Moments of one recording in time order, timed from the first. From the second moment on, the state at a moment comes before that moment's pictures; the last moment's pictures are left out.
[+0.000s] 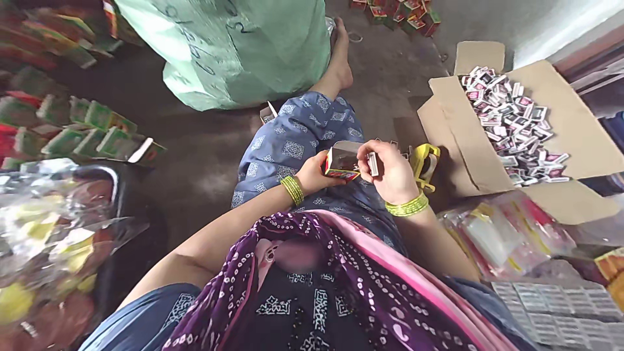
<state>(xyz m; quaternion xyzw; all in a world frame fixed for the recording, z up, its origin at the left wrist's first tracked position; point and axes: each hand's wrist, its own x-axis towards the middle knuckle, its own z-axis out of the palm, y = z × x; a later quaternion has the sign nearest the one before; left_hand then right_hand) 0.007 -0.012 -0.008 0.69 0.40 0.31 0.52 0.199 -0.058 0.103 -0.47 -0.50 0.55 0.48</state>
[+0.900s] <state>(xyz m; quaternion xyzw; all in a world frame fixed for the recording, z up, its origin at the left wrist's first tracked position) 0.009 -0.009 -0.008 0.71 0.41 0.28 0.50 0.204 -0.053 0.119 -0.52 -0.82 0.17 -0.15</state>
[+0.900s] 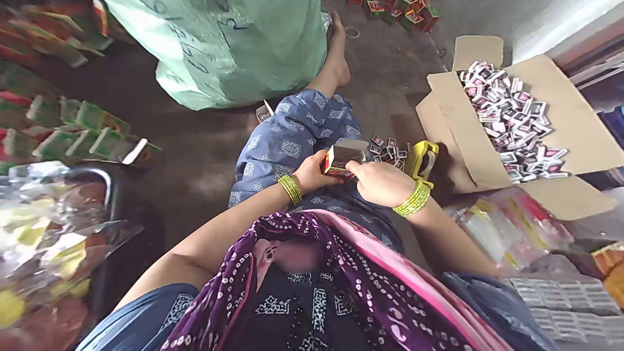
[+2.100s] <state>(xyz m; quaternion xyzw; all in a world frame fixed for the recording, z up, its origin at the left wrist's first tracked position) 0.008 -0.011 -0.013 0.74 0.42 0.27 0.45 0.167 -0.069 0.064 -0.49 -0.85 -0.01 0.17</state>
